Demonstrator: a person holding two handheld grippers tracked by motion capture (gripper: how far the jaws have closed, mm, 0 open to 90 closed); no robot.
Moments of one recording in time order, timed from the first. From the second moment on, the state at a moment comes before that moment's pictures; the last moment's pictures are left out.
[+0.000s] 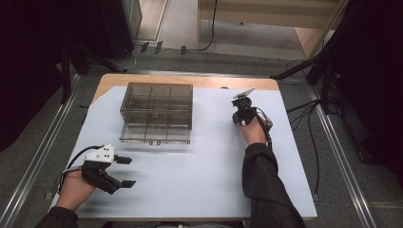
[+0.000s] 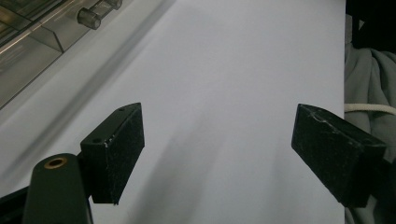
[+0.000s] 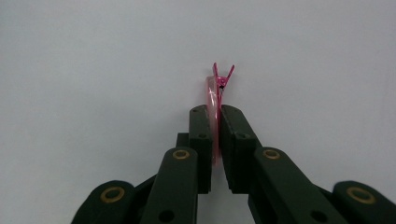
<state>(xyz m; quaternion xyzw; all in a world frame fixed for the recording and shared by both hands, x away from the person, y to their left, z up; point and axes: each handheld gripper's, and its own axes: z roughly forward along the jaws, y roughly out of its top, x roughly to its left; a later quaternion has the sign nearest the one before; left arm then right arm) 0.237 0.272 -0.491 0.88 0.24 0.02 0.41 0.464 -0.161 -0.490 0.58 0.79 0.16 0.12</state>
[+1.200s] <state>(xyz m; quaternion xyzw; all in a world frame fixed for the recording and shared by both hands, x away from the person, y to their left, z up) 0.241 0.269 -0.492 0.88 0.25 0.03 0.41 0.444 -0.160 -0.472 0.56 0.80 0.18 0.09</state>
